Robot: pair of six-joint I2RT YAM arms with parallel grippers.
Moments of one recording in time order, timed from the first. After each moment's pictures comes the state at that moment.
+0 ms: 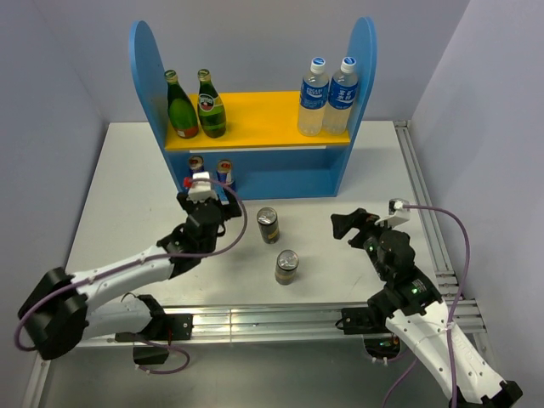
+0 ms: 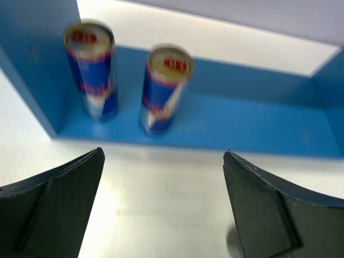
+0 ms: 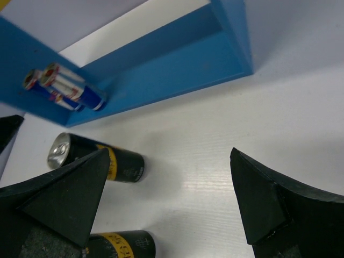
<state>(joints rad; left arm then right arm) -0.81 1.19 0.59 0.35 -0.78 -0.41 0.48 0.31 0.39 -0.35 0.30 0.65</state>
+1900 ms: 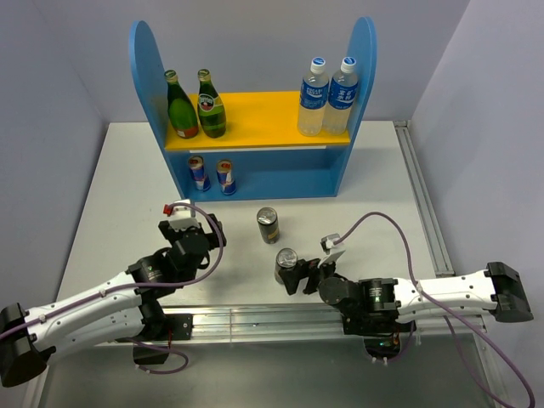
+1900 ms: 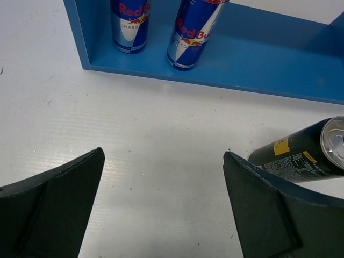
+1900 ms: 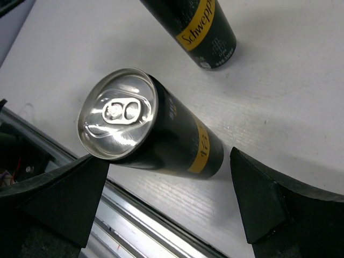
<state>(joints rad) -1.00 0.76 0.48 -0.21 -0.89 -0.67 1.49 0.67 0.25 -0.10 0.79 0.89</state>
